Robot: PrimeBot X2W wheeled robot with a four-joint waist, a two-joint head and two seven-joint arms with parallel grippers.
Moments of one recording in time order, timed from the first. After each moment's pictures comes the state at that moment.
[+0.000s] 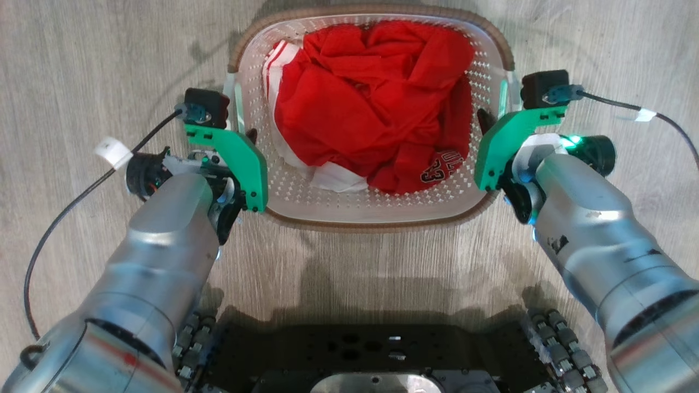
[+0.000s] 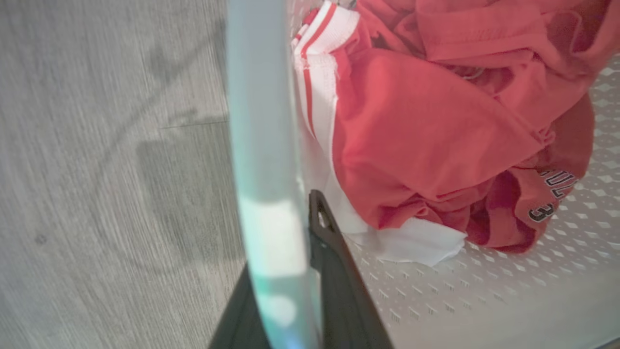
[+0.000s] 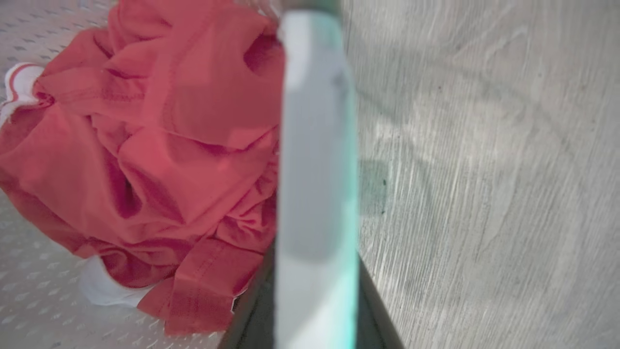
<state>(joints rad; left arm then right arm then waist) -0.96 0.03 -0.80 1.26 -0.74 -0.11 -0.07 -1.00 -0.07 0.71 1.23 0.77 0.12 -0.11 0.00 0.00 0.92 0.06</state>
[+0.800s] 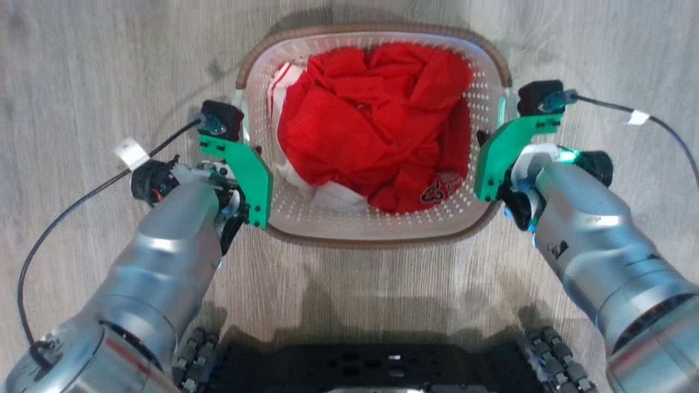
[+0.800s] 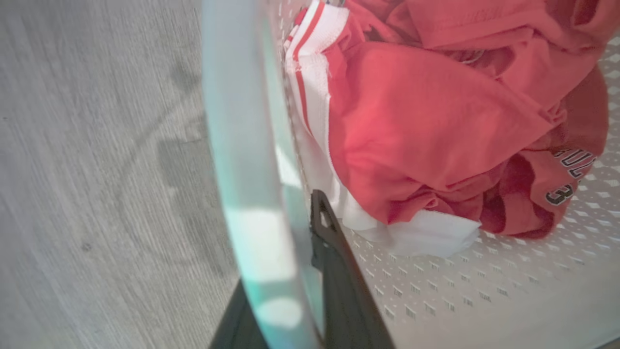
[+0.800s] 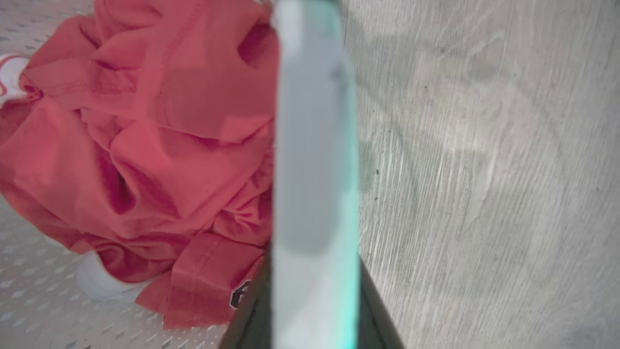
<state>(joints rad) -0.96 0.03 -0.96 1.27 -0.80 -0.11 -0.04 -1.00 -0.07 0.77 1.25 0.85 0.12 -0.02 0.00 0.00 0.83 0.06</state>
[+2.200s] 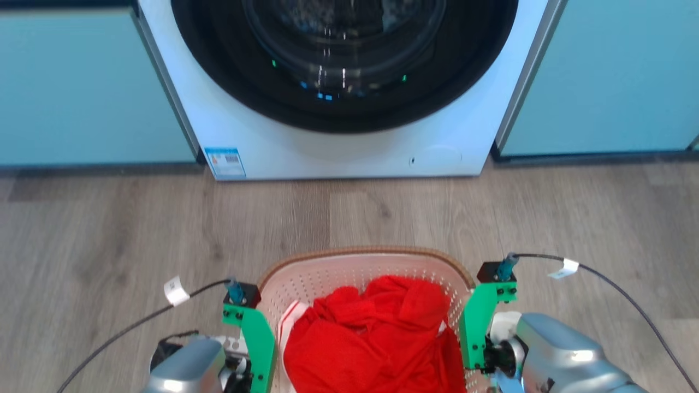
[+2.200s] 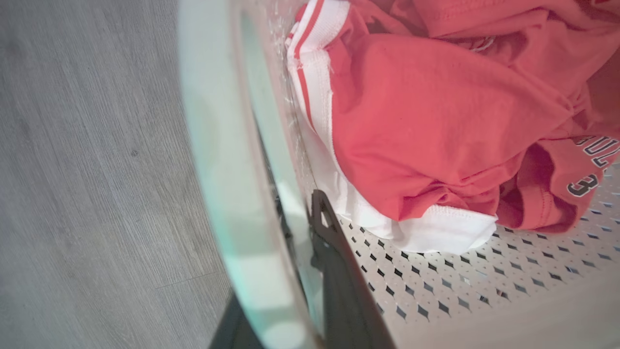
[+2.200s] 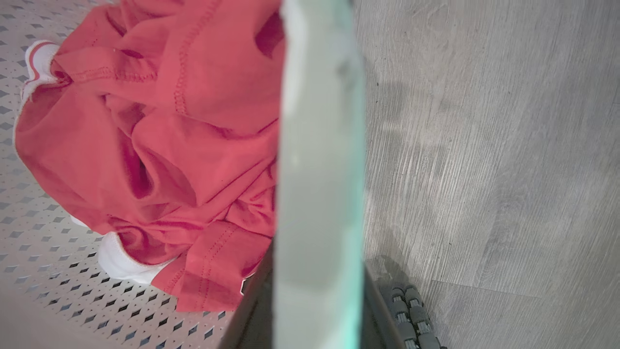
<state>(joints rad) -0.56 0.09 -1.16 1.16 -1.01 -0.12 0.31 -0.61 -0.08 1.00 1.15 1.10 0.11 0.36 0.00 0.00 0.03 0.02</state>
